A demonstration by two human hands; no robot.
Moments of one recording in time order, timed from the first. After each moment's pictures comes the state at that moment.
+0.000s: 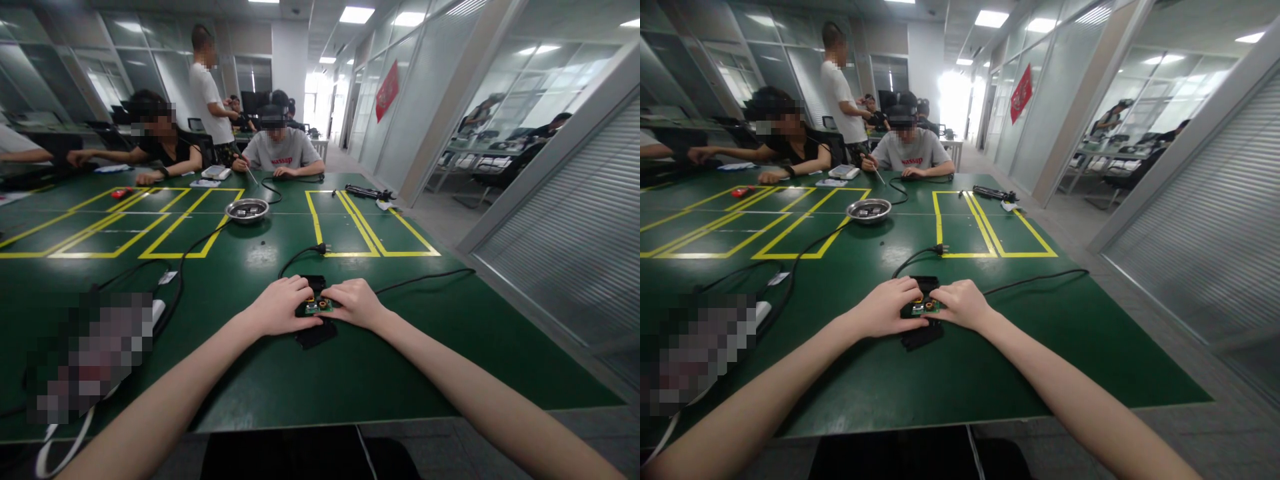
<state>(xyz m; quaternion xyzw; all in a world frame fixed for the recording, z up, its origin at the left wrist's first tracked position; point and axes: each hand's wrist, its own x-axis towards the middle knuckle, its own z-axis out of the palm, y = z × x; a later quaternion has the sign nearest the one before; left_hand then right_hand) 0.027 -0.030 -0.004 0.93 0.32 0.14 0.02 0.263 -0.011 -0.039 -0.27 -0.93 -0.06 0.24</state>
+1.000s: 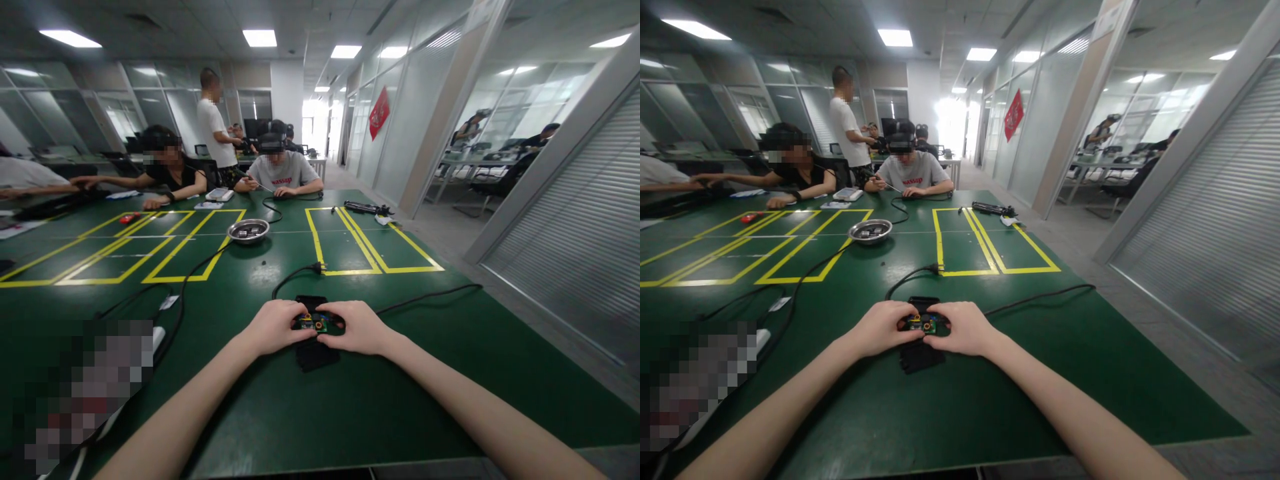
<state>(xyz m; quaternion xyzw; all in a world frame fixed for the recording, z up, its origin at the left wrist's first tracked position) 0.017 -0.020 -0.014 0.90 0.42 0.13 0.06 0.250 -0.026 -0.016 -0.43 -0.86 0.16 0.20</state>
